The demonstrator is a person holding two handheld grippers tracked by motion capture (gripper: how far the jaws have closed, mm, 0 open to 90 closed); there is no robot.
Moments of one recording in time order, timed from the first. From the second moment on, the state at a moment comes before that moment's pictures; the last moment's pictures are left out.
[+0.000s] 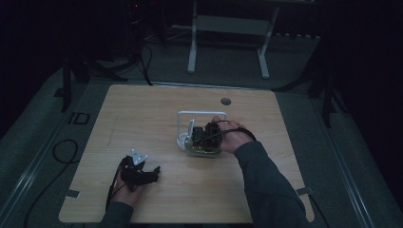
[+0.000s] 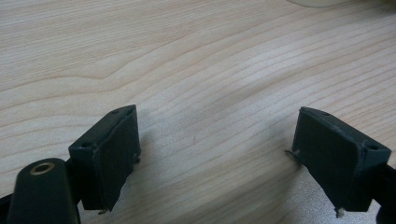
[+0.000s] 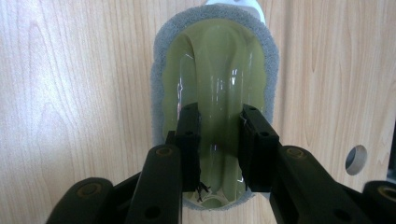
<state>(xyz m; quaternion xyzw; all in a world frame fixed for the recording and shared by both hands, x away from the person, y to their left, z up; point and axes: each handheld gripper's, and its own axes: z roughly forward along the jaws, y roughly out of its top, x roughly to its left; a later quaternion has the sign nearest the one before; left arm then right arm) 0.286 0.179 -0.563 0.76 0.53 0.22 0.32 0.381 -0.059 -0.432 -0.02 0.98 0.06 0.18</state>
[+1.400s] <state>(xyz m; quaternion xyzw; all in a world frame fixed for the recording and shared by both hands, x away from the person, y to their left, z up) 0.286 0.179 -0.563 0.76 0.53 0.22 0.32 0.398 -0.039 -0.446 -0.04 0.98 0.03 0.20</state>
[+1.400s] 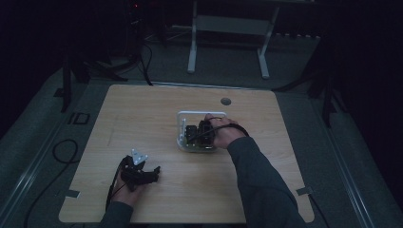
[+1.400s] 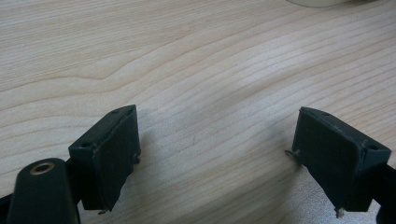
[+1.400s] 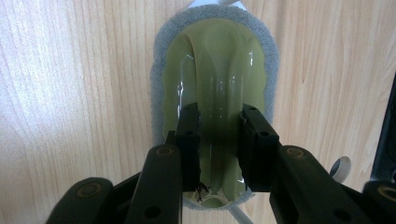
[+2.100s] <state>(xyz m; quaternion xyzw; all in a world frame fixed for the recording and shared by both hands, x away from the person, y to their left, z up) 0.286 0.179 -0.563 0.76 0.53 0.22 0.32 0.403 -0.031 -0.462 -0.04 0.98 0.02 0.21</state>
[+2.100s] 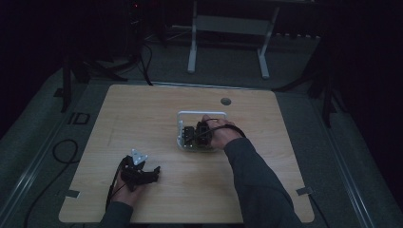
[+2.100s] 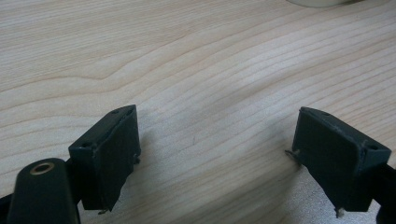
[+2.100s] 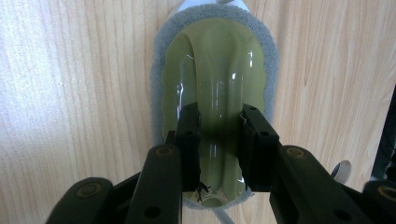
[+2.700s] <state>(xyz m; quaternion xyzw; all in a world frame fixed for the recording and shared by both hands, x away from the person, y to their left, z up) 0.286 0.179 -0.563 0.76 0.53 0.22 0.32 0.406 -0.030 -0.470 -0.03 0.97 0.01 0.25</state>
